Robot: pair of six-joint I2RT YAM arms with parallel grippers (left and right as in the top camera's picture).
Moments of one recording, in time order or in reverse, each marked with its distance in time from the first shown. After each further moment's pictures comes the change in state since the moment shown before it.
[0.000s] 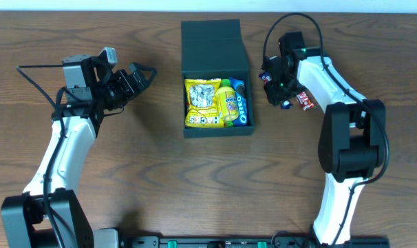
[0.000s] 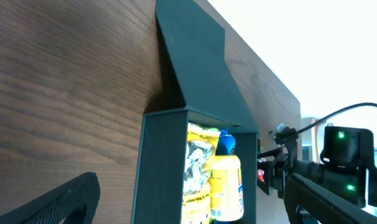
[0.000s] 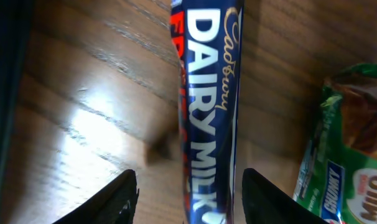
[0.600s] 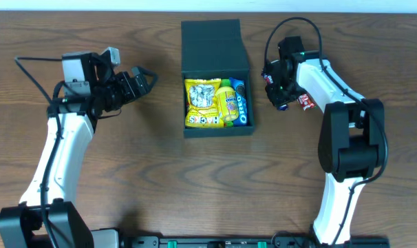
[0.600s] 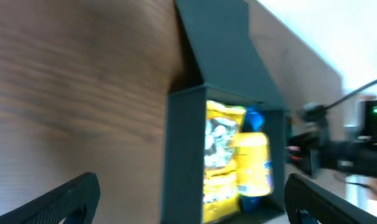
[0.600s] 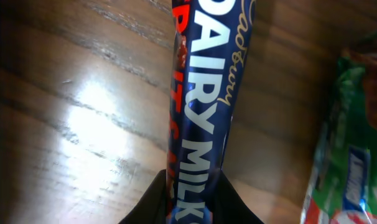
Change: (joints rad) left arm -0.026 -0.030 0.119 -0.301 -0.111 0.206; right arm 0.000 0.001 0.002 -0.031 0.005 0.075
